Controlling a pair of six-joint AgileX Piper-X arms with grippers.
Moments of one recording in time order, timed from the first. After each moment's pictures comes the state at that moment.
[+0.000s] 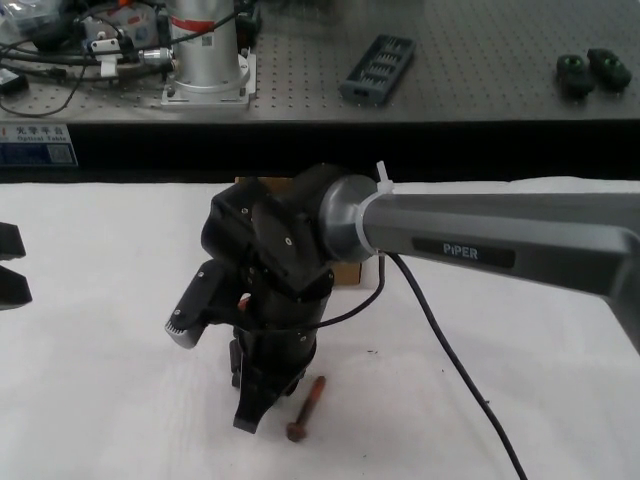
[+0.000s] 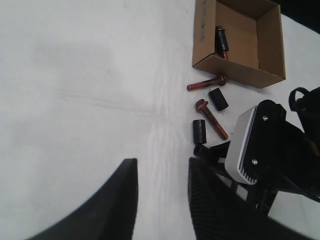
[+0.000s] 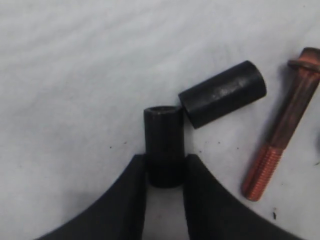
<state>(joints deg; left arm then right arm) 1.8 56.1 -43.7 43.9 20.1 -21.5 53.9 125.7 -94.3 53.0 -1.9 -23.7</state>
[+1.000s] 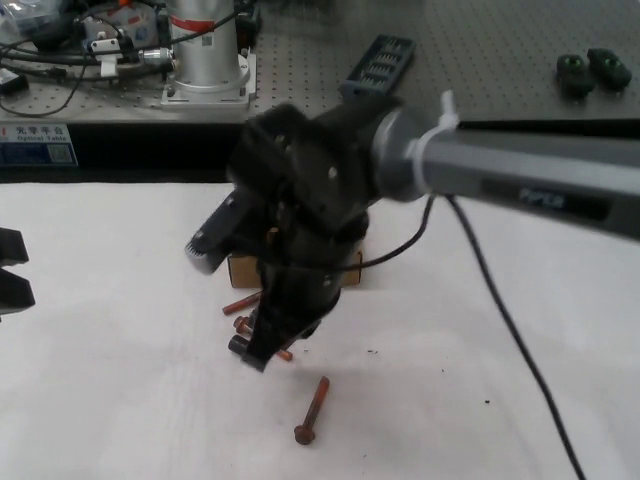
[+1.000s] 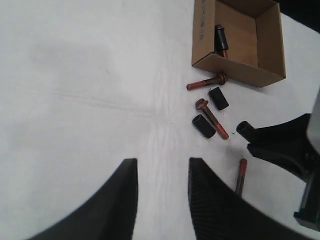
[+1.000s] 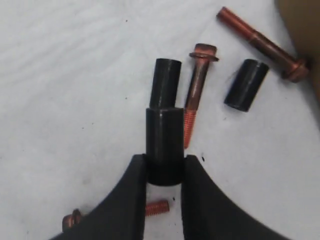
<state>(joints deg) 1.8 56.1 -42.7 42.4 20.4 -21.5 50.8 117.3 -93.9 55.8 -0.8 -17.2</state>
